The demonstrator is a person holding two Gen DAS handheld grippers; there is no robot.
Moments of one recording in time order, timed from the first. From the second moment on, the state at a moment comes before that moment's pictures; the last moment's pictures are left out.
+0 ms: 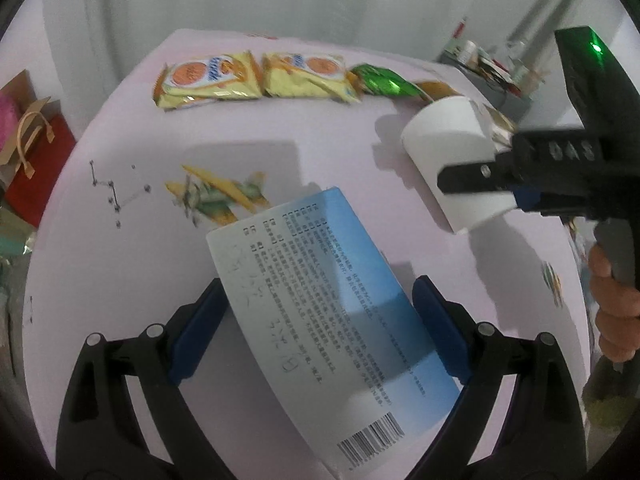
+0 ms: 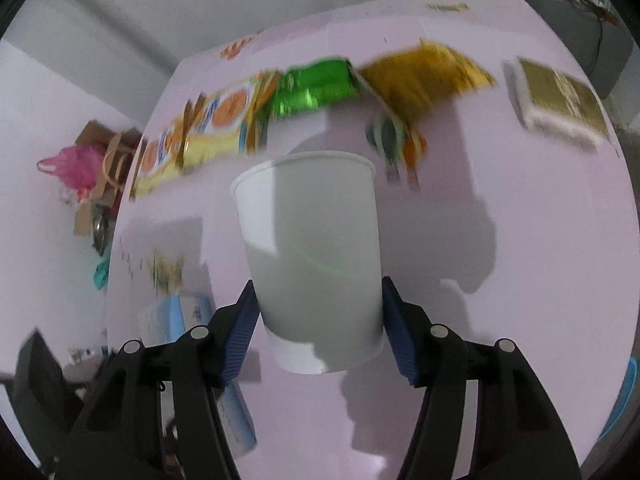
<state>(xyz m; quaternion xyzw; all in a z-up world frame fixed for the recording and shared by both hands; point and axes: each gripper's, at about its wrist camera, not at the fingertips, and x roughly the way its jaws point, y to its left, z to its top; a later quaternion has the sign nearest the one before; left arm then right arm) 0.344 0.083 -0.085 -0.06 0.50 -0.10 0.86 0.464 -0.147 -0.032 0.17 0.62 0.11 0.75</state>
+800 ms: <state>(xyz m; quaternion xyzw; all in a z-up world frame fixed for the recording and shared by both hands) 0.217 0.060 -0.082 -0.08 0.53 -0.16 0.83 0.259 -0.228 -0.022 0.24 0.58 0.08 0.77</state>
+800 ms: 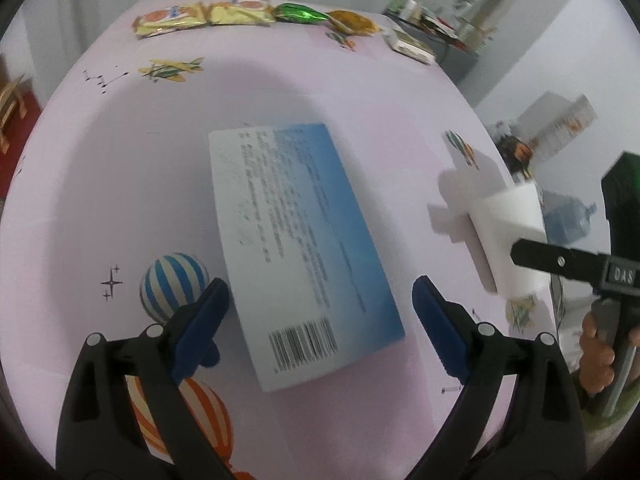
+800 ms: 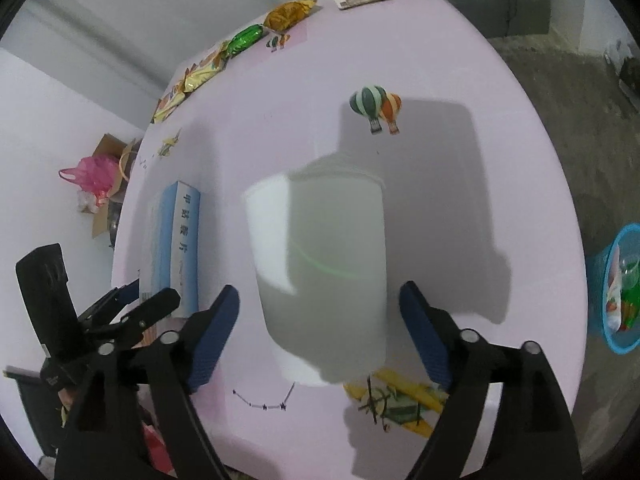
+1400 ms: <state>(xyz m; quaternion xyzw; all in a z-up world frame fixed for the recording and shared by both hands) 0.231 0.062 -0.083 -0.09 0.52 -0.14 0.84 0.254 -0.218 0.005 0.15 0.47 0.08 0.86</state>
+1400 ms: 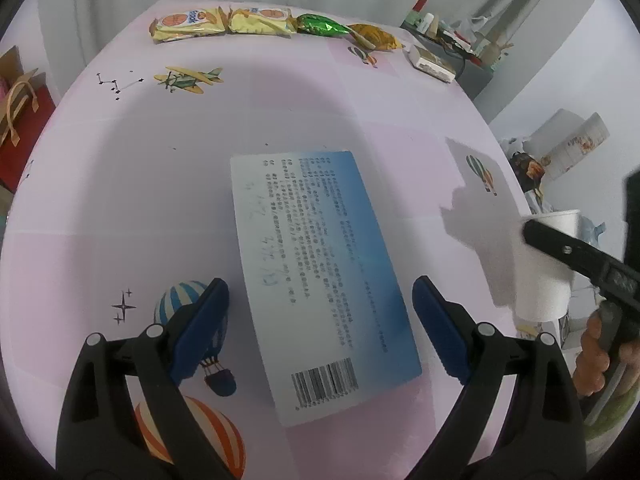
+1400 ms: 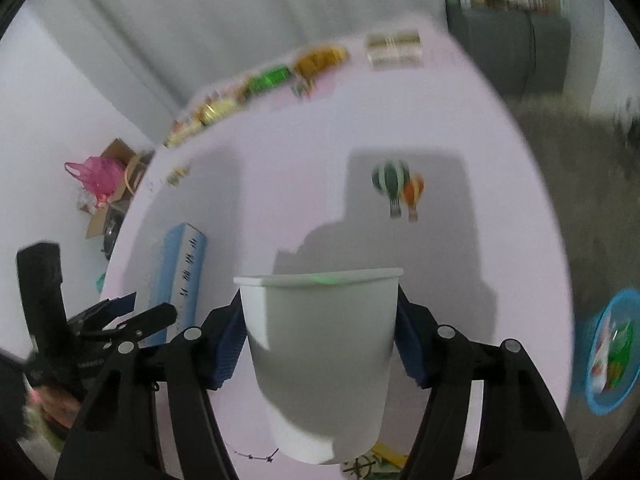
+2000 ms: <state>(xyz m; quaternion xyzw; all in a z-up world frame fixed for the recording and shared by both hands) 0.231 0.062 -0.081 -0.08 0.52 -0.13 0.84 0.230 -0.229 0.010 0.19 0.45 0.09 0.87</state>
